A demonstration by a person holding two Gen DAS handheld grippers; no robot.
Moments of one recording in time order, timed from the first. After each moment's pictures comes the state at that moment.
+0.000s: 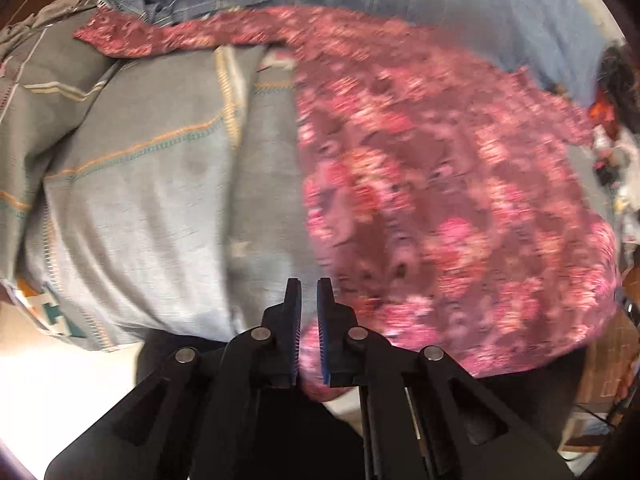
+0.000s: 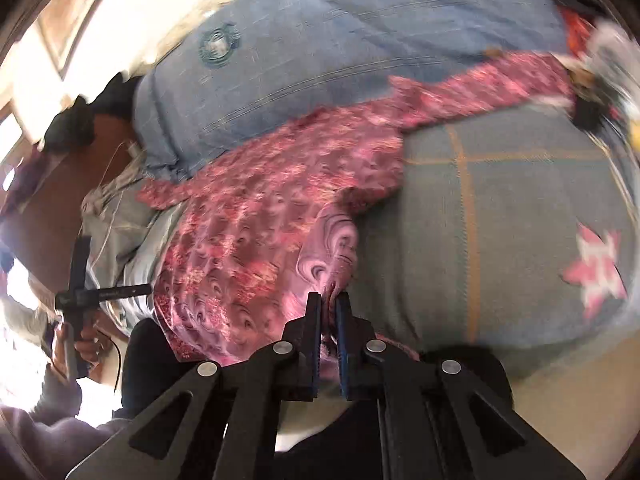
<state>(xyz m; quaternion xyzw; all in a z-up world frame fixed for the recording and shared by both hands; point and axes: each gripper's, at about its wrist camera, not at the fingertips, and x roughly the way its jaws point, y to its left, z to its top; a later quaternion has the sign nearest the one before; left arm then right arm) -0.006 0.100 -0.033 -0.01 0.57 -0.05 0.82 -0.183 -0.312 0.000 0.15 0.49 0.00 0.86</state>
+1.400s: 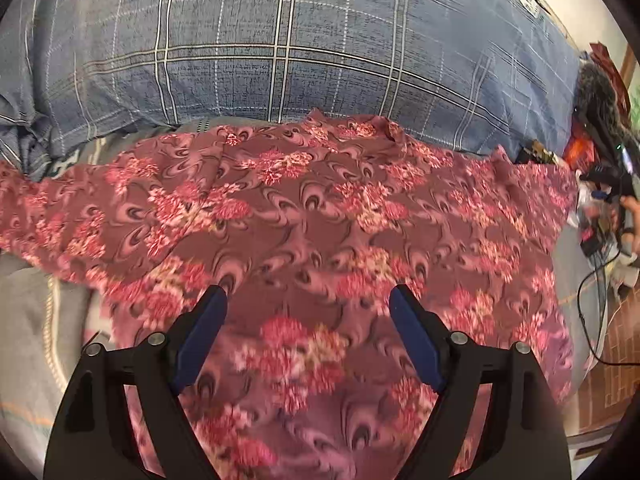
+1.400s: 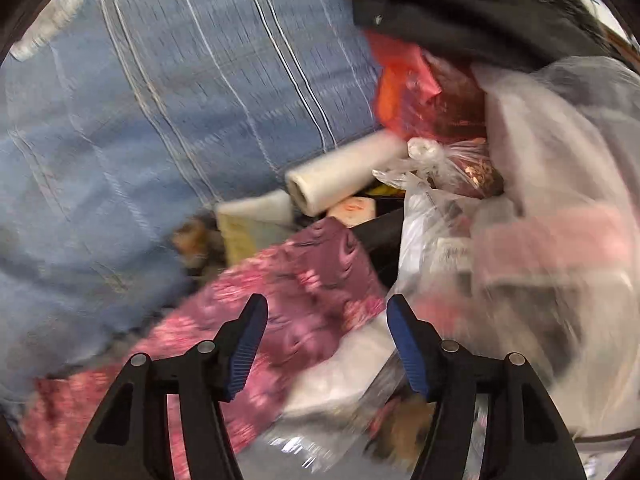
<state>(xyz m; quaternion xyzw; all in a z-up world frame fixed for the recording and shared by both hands) 0.183 -0.014 -0.005 -0.02 0.46 -0.16 0.87 0.151 -0.641 0.044 0.14 0.45 -0.36 0.80</state>
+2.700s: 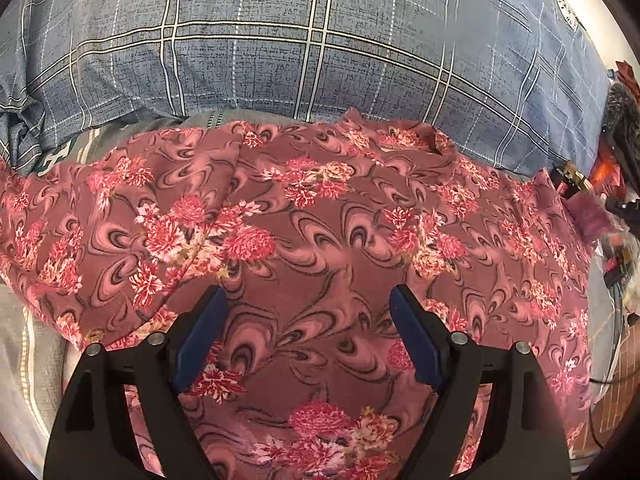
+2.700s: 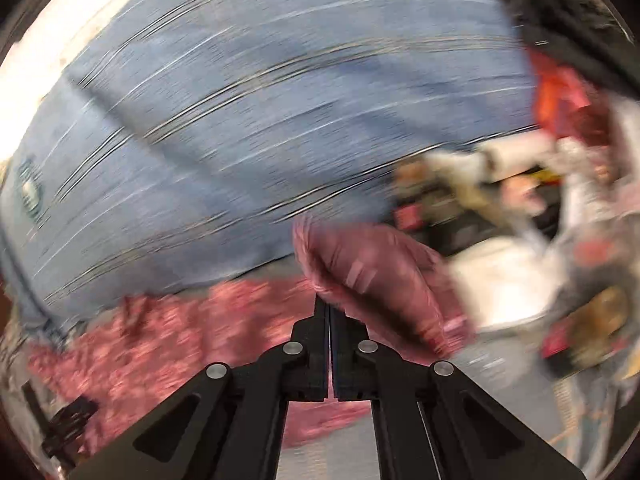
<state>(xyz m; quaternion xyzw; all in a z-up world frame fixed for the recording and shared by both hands) 0.228 -0.011 -0.036 -0.03 0.47 -0.12 0.87 0.168 -0.443 0.029 0.17 0.43 -0.12 0.88</state>
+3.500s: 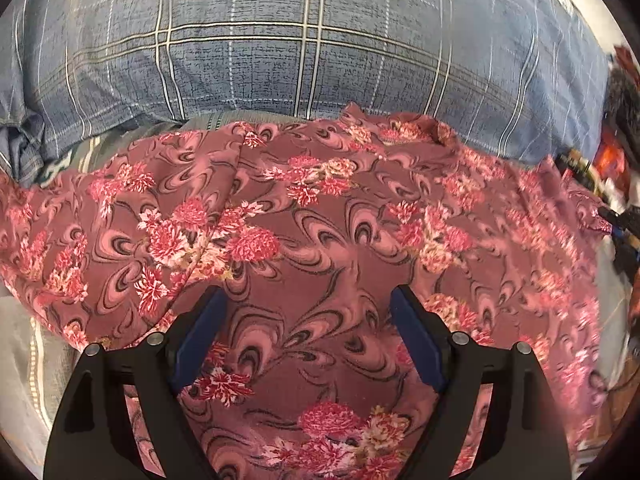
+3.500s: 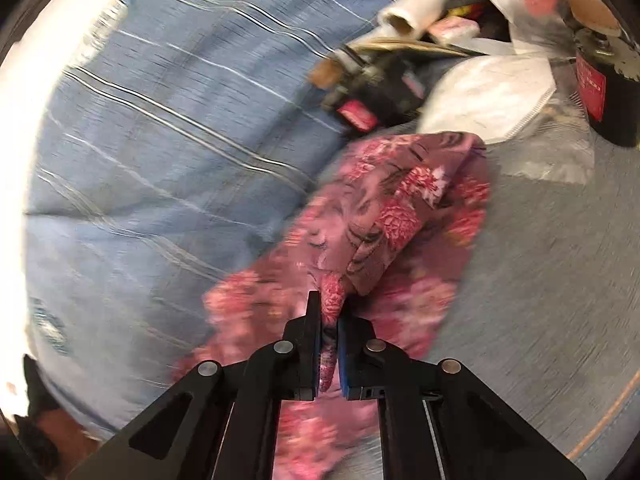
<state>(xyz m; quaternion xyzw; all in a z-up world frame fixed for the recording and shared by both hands) 0.233 -0.010 -0.036 -0.02 0.48 -0.12 0.87 0.113 -0.467 -0.037 0.43 0.31 -0.19 0.83</state>
